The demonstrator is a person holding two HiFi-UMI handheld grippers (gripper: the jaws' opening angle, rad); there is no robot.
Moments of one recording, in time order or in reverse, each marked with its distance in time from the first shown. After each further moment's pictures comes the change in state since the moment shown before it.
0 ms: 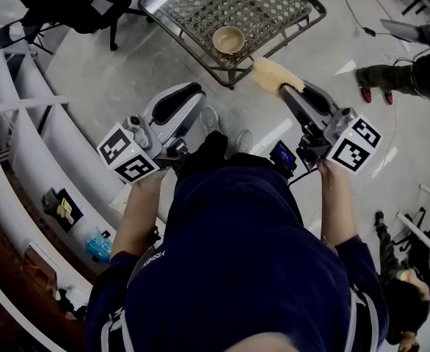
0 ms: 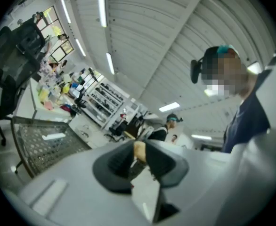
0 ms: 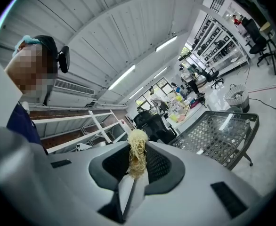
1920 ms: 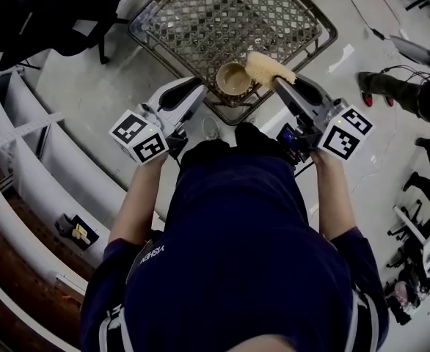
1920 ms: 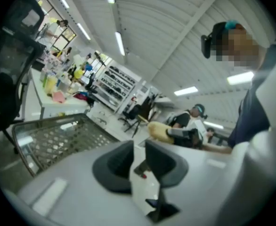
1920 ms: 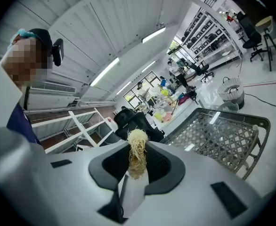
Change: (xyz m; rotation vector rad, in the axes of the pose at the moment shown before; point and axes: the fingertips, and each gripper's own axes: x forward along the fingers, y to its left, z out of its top) left arm 0.090 0.228 0.002 -0.008 0.246 0.112; right arm 0.140 -0.153 0.062 0.077 0.071 -0.113
